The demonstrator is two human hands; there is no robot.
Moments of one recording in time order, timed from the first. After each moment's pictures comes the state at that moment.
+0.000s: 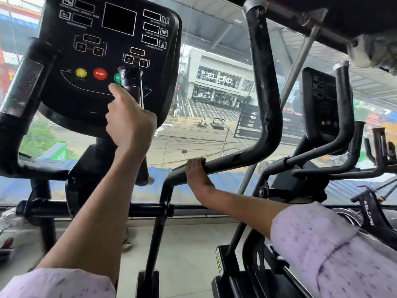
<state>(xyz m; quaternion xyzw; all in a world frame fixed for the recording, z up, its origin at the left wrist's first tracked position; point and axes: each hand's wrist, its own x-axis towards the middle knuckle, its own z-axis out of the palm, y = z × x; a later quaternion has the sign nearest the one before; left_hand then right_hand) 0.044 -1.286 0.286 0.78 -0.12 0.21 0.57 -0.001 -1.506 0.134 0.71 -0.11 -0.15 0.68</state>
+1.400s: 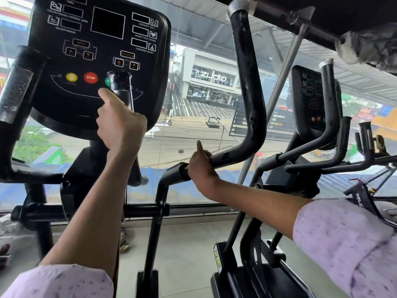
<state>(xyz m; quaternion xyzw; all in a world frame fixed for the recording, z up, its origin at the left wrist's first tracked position) 0.039 -1.285 0.287 0.78 -0.11 0.21 0.58 -0.055 -1.434 0.204 0.72 -0.16 -0.18 0.65</state>
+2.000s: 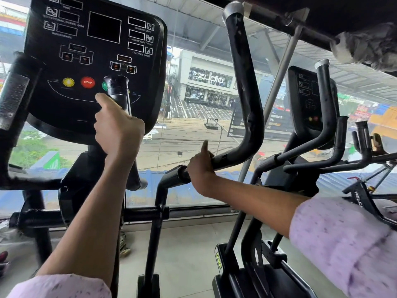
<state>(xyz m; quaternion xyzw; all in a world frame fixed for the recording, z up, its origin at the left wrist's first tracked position) 0.045 -1.287 0.285 0.78 -0.12 0.21 0.58 -0.049 -1.423 0.220 0.79 -0.23 -0.17 0.53</state>
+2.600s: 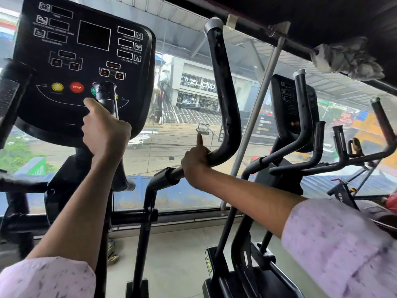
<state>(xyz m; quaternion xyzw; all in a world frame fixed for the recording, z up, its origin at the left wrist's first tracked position) 0.039 -1.285 0.286 0.78 -0.11 0.21 0.58 -0.077 -1.411 0.258 0.79 -0.22 -0.16 0.54</state>
